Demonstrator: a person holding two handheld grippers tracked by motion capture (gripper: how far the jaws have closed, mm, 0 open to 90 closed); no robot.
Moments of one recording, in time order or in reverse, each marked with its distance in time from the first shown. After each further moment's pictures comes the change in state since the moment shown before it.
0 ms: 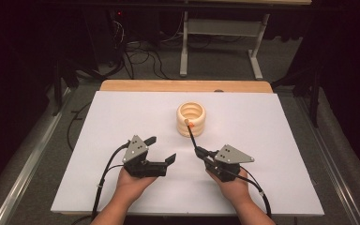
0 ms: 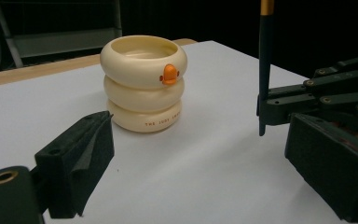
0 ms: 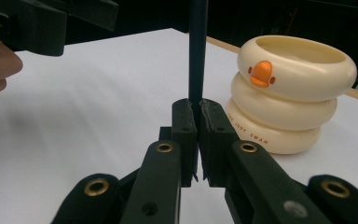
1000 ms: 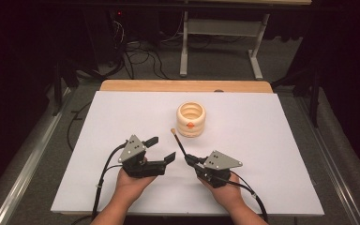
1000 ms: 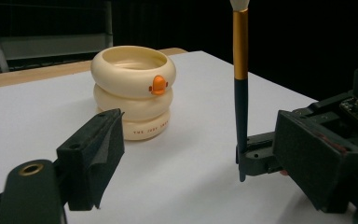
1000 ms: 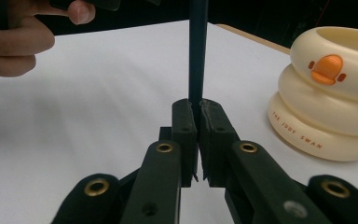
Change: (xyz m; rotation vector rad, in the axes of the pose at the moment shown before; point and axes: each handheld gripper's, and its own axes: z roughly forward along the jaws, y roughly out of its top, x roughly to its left) left arm -0.001 0.005 -0.007 -0.034 -0.048 -0.032; right arm 0.024 -0.003 0.013 0.036 0.076 -0.036
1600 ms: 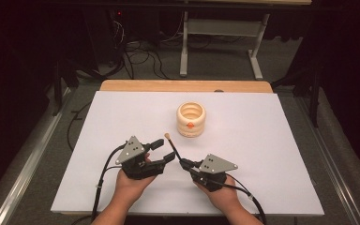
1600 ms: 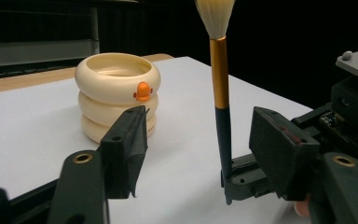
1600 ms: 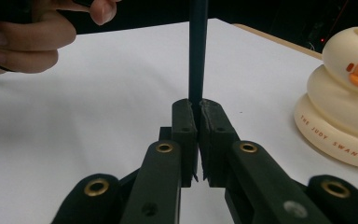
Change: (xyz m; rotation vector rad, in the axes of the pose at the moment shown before) left arm -0.002 0.001 -0.004 -0.019 -0.055 0.011; right arm 0.014 0.000 0.005 0.005 0.044 -0.002
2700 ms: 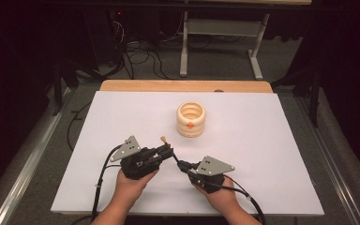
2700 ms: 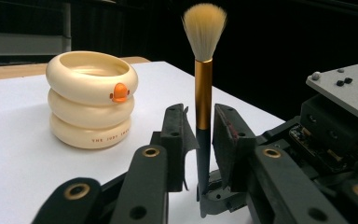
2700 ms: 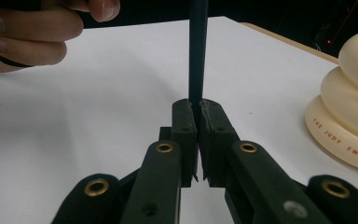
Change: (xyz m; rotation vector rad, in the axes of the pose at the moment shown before) left arm 0.005 -0.002 -0.002 -0.028 -0.106 -0.074; right arm 0.005 0.001 0.003 0.003 0.020 -0.033
